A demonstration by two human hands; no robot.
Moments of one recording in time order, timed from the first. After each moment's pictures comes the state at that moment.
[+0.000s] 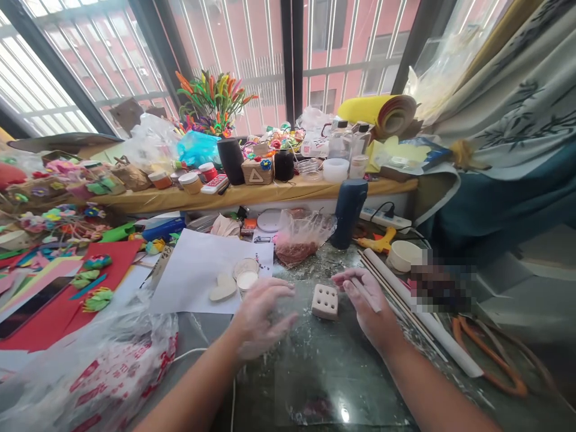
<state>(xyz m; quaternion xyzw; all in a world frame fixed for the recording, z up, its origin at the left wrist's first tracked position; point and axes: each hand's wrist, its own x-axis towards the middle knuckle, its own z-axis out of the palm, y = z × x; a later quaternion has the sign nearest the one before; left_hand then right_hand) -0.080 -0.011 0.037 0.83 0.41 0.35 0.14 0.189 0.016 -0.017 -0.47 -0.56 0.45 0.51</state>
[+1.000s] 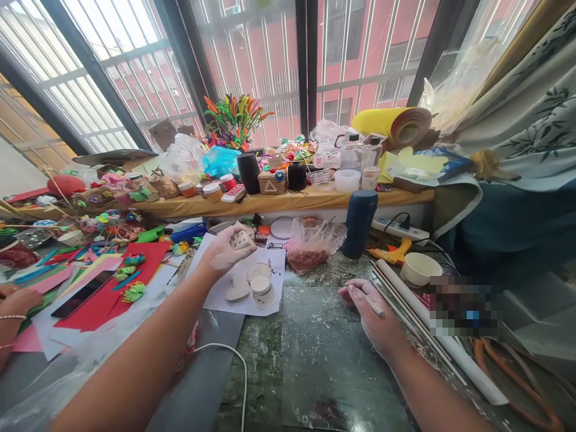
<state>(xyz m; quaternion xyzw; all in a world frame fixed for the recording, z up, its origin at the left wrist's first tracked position) -0.167 0.072 0.120 0.64 0.68 0.31 0.19 0.186 0.026 -0.031 -0.49 -0.50 0.52 0.49</state>
